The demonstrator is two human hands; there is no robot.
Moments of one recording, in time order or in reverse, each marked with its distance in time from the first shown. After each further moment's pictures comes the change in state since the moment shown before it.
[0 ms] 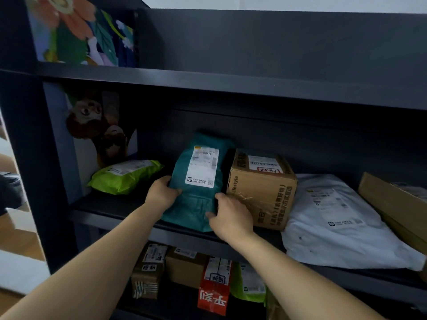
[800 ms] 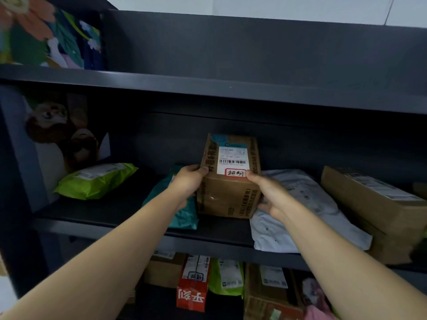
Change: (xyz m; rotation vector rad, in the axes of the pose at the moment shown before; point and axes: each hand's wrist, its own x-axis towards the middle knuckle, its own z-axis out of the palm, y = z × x) left_hand -0.051 0.094 0.080 -0.278 -0.300 -0.051; right_hand 0.006 0.096 -0.102 1.033 0.004 0.595
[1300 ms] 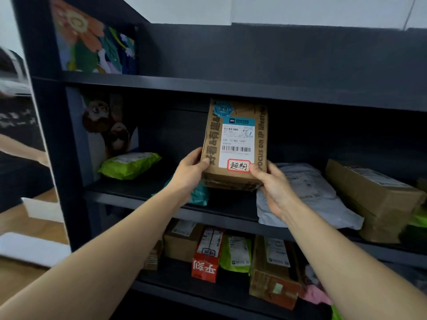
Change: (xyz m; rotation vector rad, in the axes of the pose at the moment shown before) left_hand -0.105 0.006 -0.022 -0.091 0.048 0.293; right_hand -0.072 0.013 0.009 0.159 -0.134 -0.331
